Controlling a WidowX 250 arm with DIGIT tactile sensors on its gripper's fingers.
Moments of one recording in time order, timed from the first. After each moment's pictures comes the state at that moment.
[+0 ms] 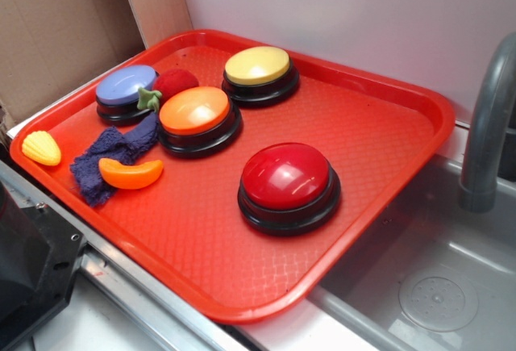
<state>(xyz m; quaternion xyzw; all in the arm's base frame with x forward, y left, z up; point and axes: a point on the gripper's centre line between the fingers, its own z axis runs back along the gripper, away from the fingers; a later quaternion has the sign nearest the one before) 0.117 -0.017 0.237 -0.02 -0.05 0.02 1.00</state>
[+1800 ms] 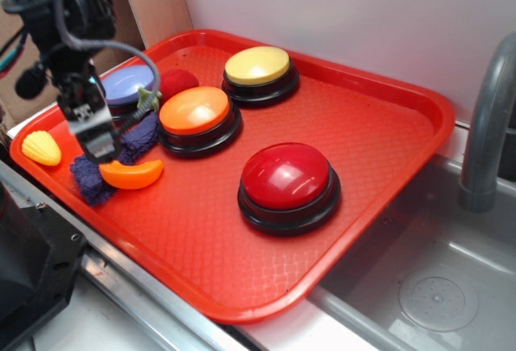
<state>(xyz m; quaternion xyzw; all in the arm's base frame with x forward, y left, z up) 0.142 -0.013 0.097 0.02 -0.06 -0.17 0.98</state>
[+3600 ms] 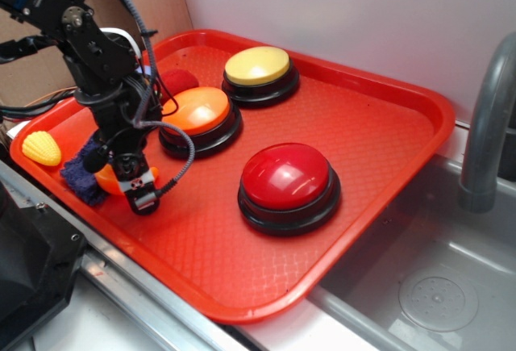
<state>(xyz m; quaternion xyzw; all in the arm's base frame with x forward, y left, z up) 0.162 0.007 0.009 0.01 -0.04 -0.16 0.99</state>
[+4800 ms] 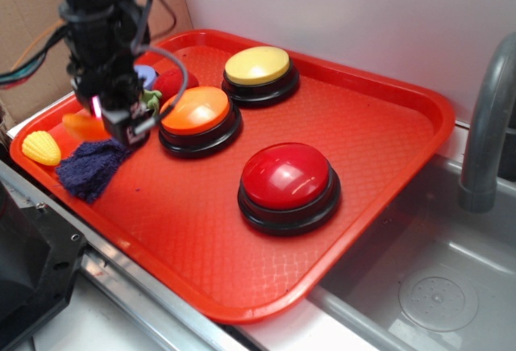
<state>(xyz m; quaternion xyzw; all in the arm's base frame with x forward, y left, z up) 0.164 0.003 0.092 0.06 0.02 0.01 1.00</state>
